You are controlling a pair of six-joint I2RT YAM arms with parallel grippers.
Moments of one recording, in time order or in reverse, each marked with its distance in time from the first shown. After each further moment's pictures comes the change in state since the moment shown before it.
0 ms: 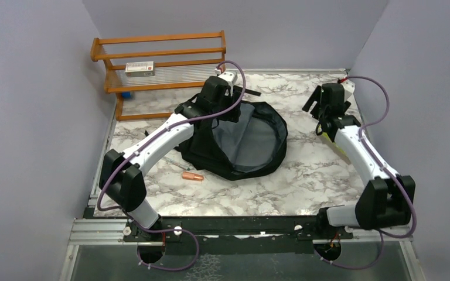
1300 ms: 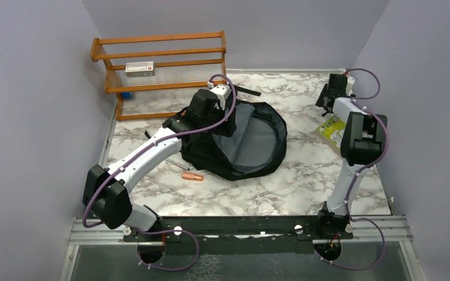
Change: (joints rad) left arm 0.004 -0.204 -0.221 0.025 0.121 -0.002; right arm -0.285 0.718 0.391 0.133 0.021 -0.216
